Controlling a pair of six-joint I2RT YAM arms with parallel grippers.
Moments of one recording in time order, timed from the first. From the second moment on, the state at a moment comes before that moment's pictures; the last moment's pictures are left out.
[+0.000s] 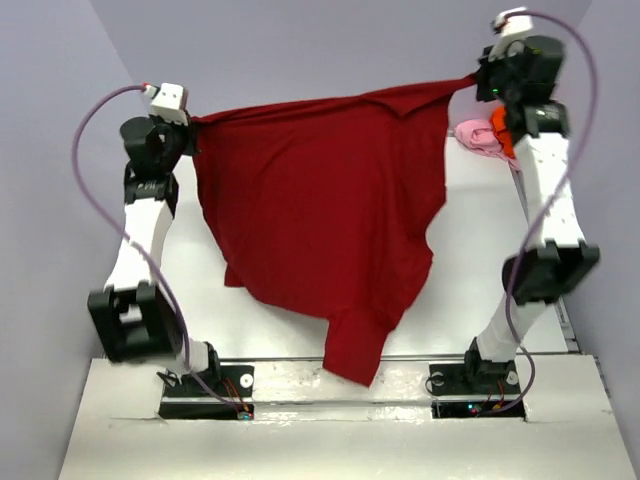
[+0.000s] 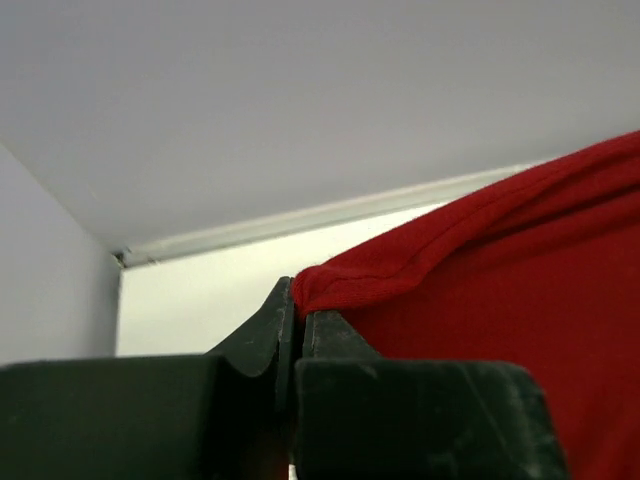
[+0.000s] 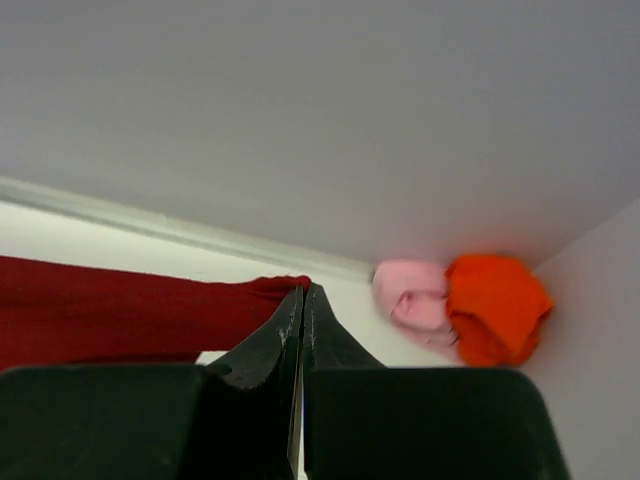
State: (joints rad) left arm 0.13 1.34 1.28 0.12 0.35 0.07; right arm -0.02 1.69 2.15 -0.49 -0.13 -0.18
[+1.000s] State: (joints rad) left arm 0.07 2.01 1.40 0.23 0.27 0.32; right arm 0.09 2.23 2.07 -0.46 -0.05 -0.29
